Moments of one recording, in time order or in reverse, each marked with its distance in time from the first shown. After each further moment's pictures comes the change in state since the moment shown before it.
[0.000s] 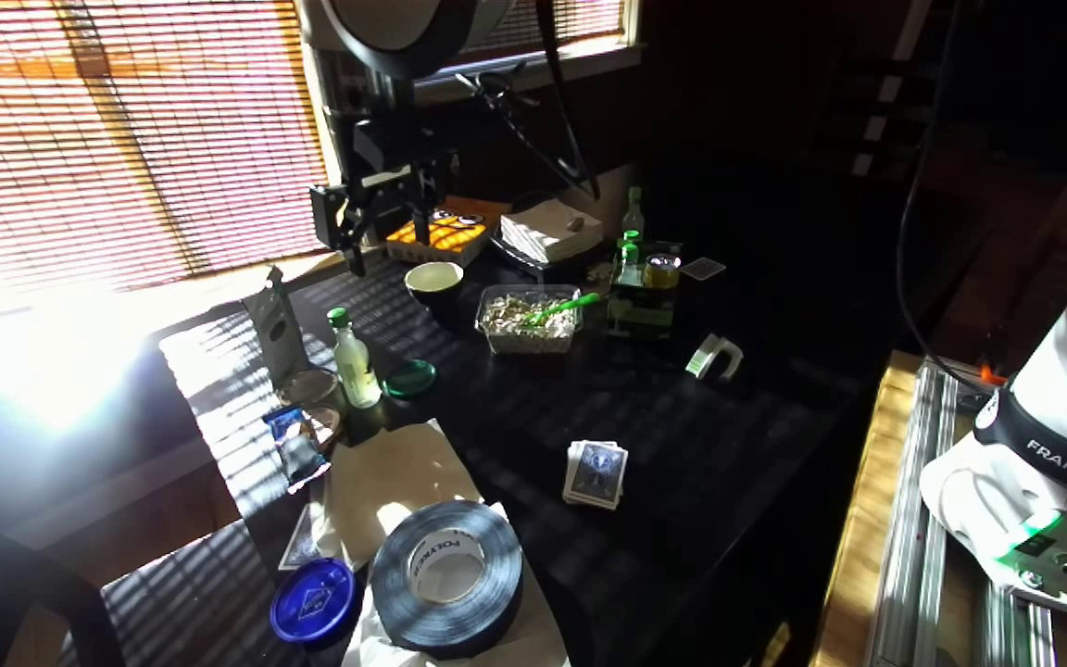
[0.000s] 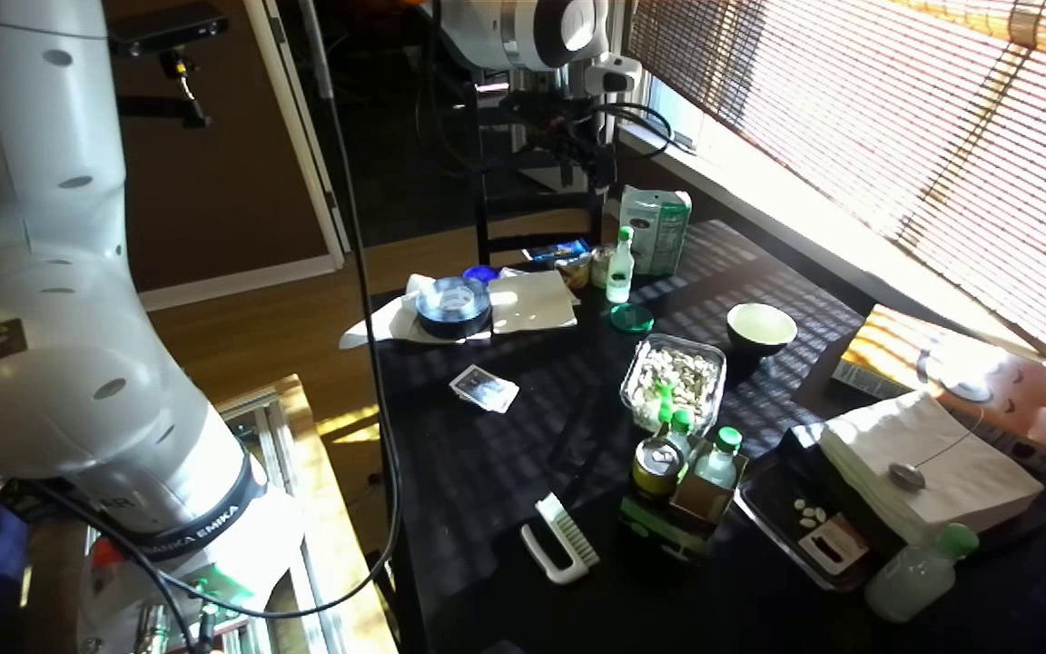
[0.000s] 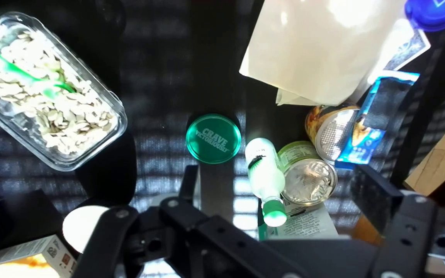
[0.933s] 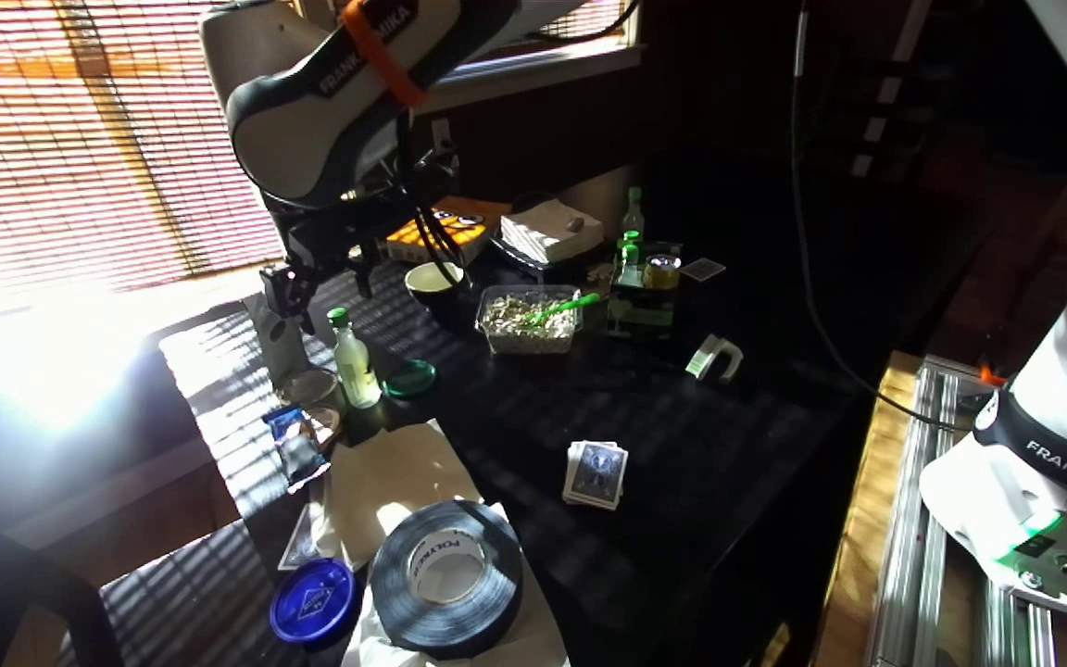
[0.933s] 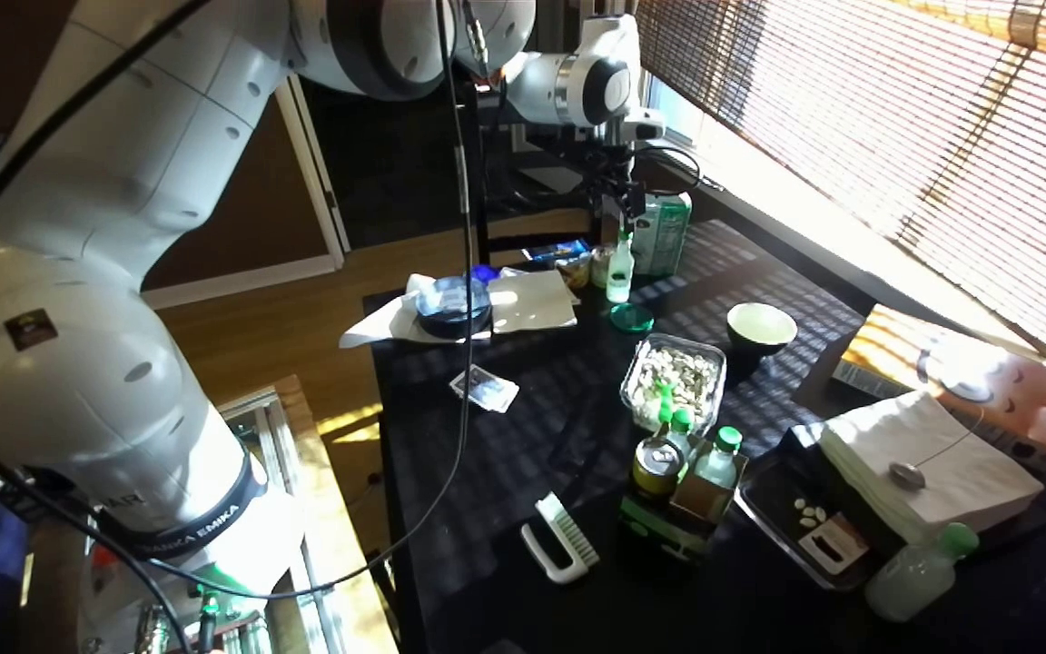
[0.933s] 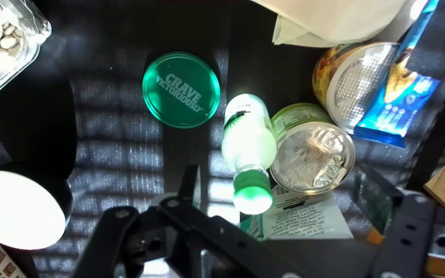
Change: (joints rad) arm 0.120 0.474 -0.122 0.535 0.003 -0.076 -0.064
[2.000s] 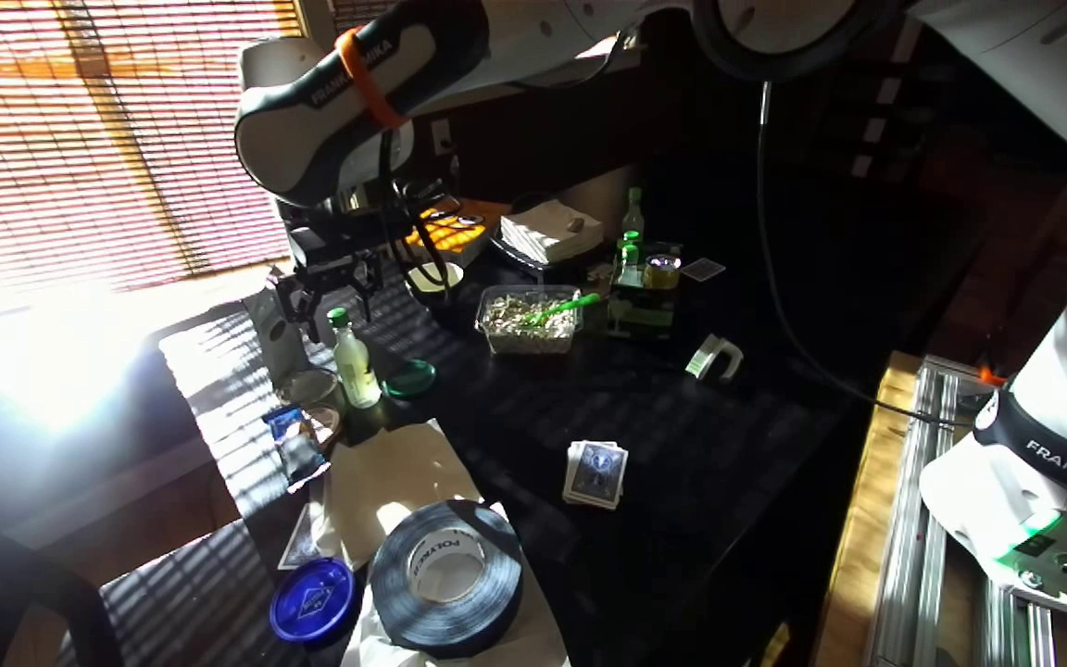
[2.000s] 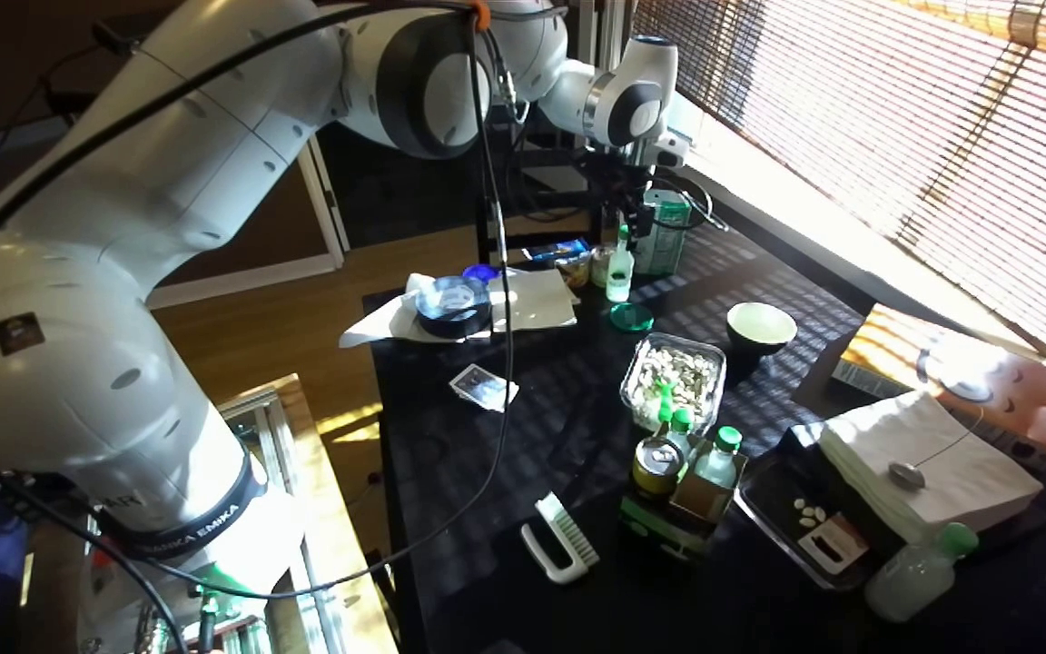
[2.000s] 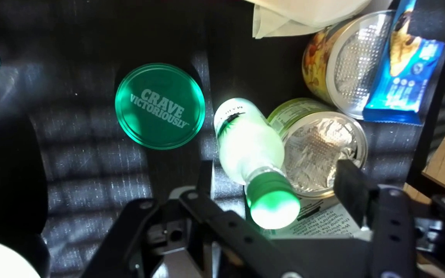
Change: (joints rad) arm -0.057 0.161 0.013 0.216 0.166 -0.097 -0.016
